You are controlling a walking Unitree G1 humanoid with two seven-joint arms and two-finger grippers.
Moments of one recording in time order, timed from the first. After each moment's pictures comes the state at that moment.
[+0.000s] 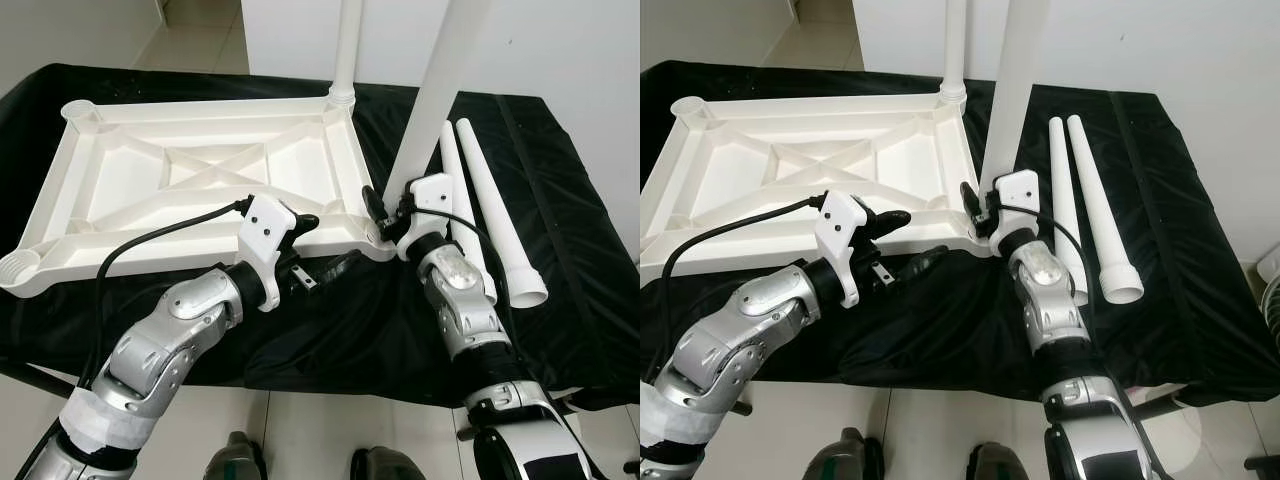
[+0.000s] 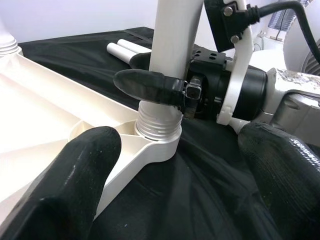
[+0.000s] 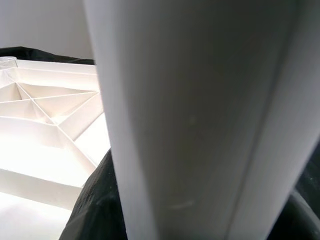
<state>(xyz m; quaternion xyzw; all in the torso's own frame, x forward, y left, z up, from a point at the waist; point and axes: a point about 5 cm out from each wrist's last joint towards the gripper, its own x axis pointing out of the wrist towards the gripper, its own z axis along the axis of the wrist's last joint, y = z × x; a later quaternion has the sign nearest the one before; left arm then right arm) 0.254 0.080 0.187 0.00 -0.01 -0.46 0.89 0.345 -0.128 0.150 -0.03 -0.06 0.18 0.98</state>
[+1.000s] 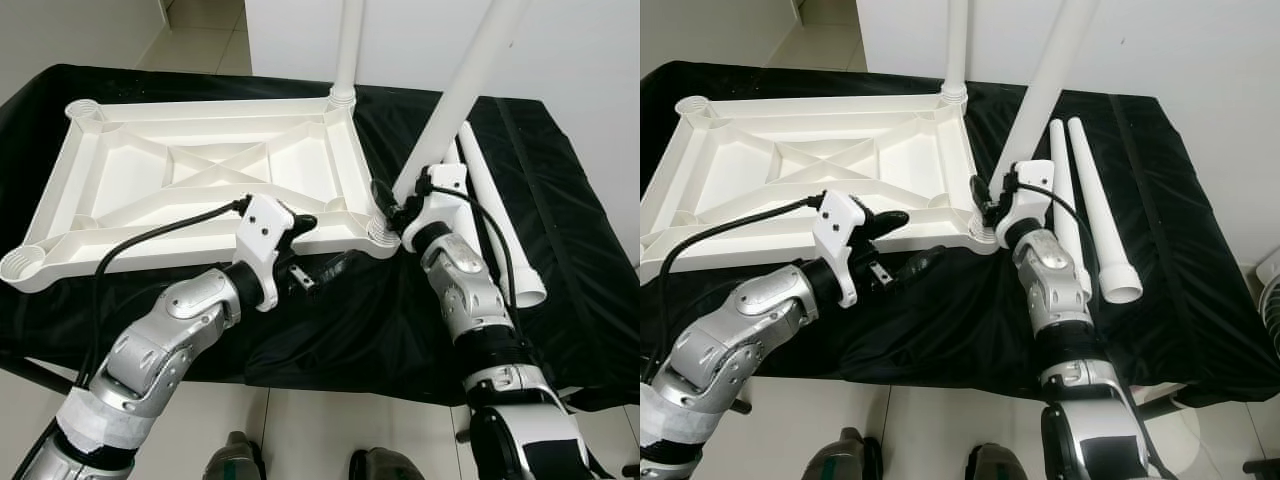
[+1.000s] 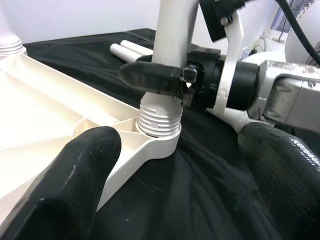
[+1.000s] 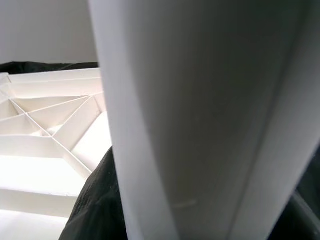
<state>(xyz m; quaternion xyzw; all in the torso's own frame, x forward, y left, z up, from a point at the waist) 0.254 0.082 0.187 0.01 -0.01 -0.46 0.89 0.349 -0.137 0.144 0.03 -0.02 0.16 0.99</state>
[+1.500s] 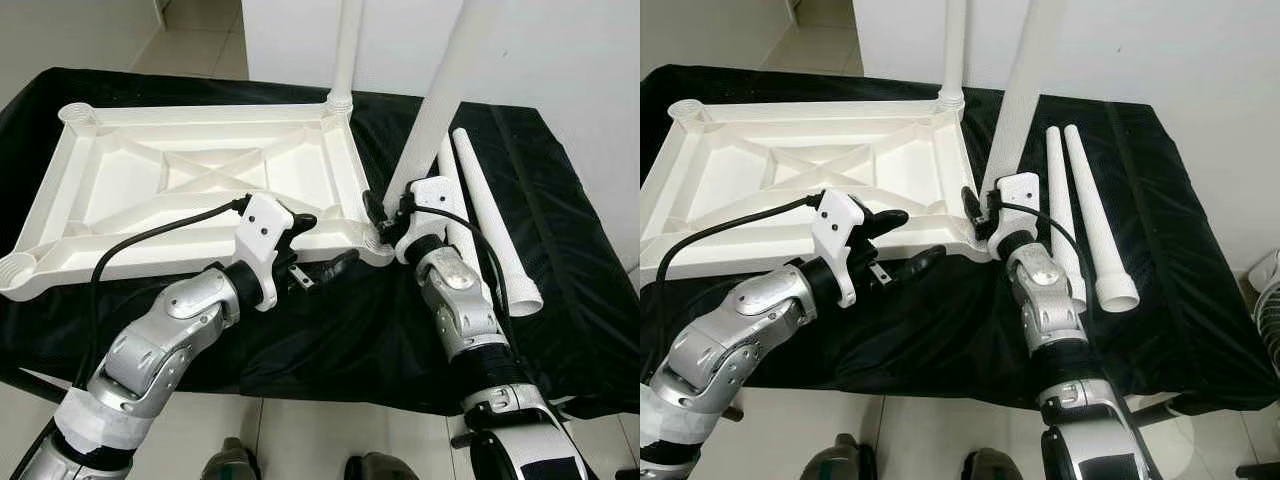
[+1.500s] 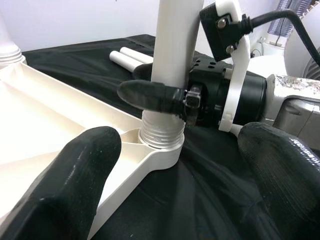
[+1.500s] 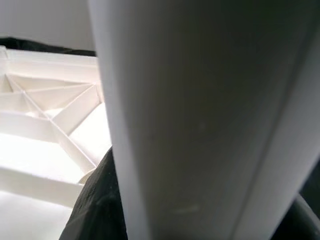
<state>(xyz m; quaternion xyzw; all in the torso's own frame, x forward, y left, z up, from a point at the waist) 0.253 0.082 0.188 0.01 -0.01 -0.46 0.89 0.338 -0.123 0.138 -0.04 -0.03 0.17 0.98</state>
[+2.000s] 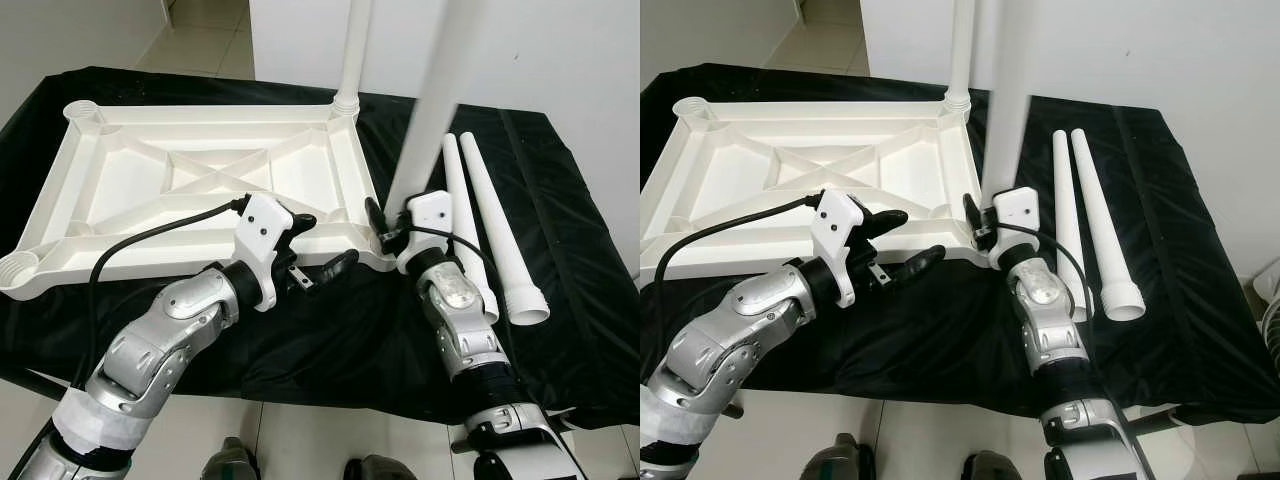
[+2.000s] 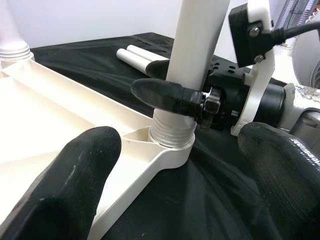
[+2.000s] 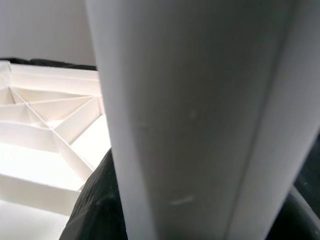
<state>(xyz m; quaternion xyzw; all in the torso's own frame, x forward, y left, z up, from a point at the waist) 0.253 0.083 0.188 0.01 -0.01 -0.46 0.89 0.324 -0.130 0.135 -0.02 -0.08 0.16 0.98</state>
